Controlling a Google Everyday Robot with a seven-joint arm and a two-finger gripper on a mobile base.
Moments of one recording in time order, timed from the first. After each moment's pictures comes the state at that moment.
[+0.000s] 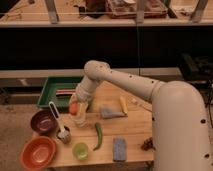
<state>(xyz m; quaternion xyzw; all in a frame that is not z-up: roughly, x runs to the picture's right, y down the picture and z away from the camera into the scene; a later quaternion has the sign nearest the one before) -0.161 0.092 0.769 -0.35 -0.38 -0.16 0.84</state>
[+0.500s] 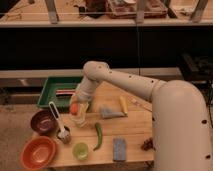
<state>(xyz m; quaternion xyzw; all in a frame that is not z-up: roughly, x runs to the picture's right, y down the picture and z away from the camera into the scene) -0.156 0.092 0.770 -0.35 -0.36 -0.16 0.85</state>
